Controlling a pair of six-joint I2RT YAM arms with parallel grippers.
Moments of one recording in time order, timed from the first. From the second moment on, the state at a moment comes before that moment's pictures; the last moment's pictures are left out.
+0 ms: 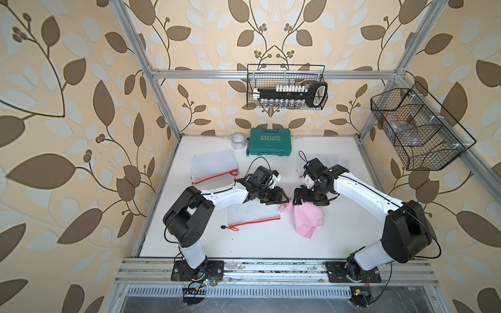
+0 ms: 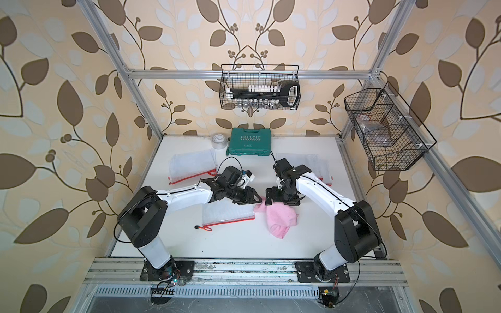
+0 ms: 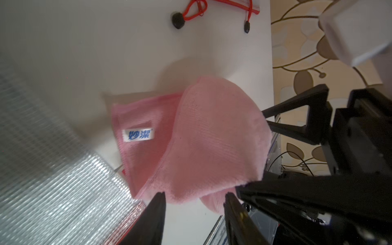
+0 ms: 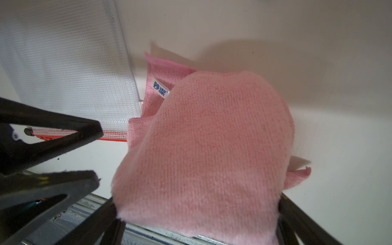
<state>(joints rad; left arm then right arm) -0.71 1.76 1.07 -0.15 0.62 -0.68 0.44 1.54 1.14 -1.01 -0.17 0.45</state>
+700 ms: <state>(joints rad) -0.81 2.08 1.36 -0.37 0.52 -0.59 0.39 1.40 1.28 -1.15 -0.08 0.46</state>
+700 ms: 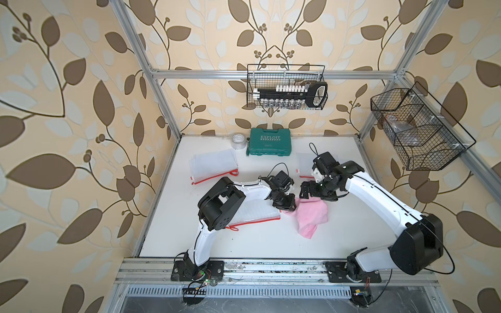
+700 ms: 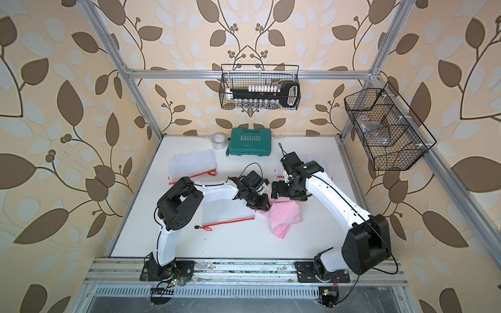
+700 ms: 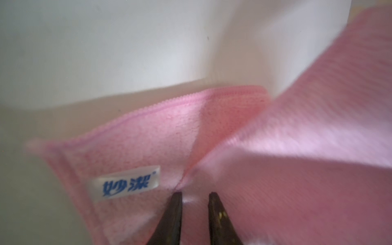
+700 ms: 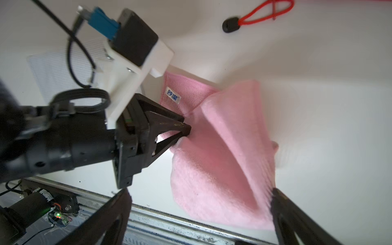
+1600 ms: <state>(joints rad) -0.65 1.81 1.24 -0.45 0.33 -0.63 0.43 1.54 1.32 -1.00 -0.25 0.47</state>
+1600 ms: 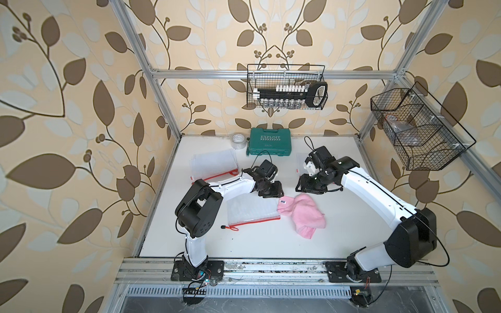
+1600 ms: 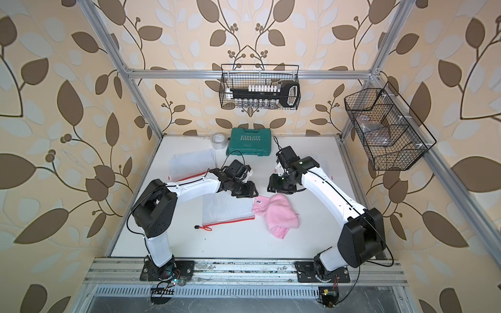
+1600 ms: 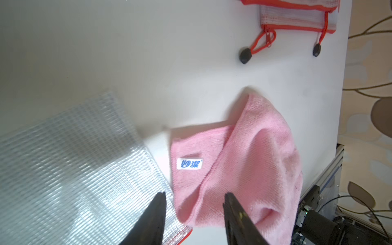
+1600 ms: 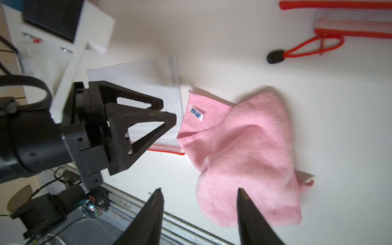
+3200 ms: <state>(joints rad) -0.50 1.65 0.91 -0.54 0.13 -0.77 0.56 2.15 1.57 -0.80 -0.63 0.36</state>
